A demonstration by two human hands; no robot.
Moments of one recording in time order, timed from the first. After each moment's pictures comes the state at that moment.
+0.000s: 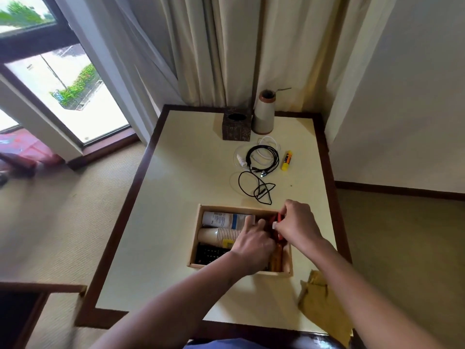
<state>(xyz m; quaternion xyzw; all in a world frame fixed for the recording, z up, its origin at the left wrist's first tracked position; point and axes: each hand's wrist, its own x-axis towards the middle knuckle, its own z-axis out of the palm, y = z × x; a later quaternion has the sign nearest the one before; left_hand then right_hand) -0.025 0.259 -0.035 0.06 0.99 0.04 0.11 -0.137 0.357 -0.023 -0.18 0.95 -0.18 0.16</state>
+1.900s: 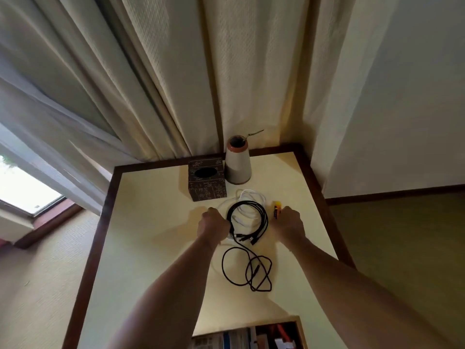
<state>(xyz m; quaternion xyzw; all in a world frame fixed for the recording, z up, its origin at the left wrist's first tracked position) -0.285 0.069 -0.114 -0.40 0.84 0.35 0.13 -0.360 0.255 -0.129 0.06 0.93 -0.30 0.19</state>
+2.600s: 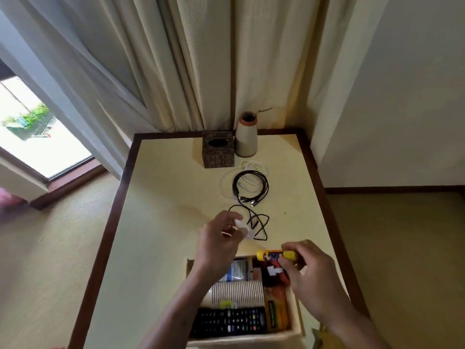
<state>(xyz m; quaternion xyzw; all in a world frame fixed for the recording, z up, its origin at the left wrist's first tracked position) -0.085 0.156 -0.011 -0.25 0.75 0.60 -0.09 -0.124 0.370 0.015 -0.17 0.89 -0.41 0.15</state>
